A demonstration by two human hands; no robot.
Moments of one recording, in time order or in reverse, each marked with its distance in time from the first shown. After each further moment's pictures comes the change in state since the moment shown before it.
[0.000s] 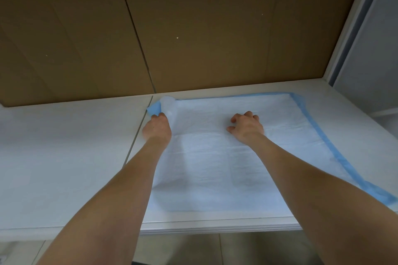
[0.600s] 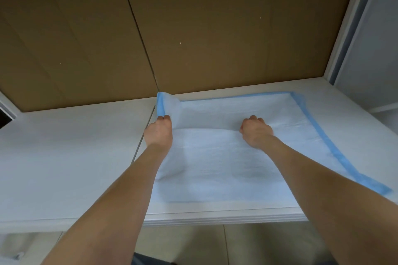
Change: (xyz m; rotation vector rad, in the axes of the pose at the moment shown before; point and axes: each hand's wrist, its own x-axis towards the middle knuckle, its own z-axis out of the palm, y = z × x) left_hand -0.027 -0.010 -0.012 0.115 0.082 0.058; right_hand -0.023 0.020 -0.008 -0.148 -0.033 -0.049
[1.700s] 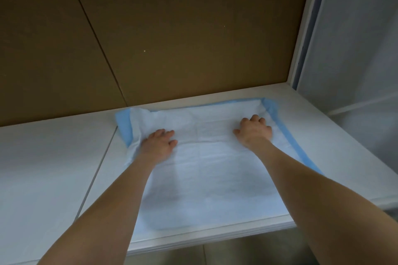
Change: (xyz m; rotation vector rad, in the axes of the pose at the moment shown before) left_hand 0.025 0.064 0.032 -0.166 -0.325 0.289; right_hand 0.017 0.071 -0.012 -0.057 0.147 0.234
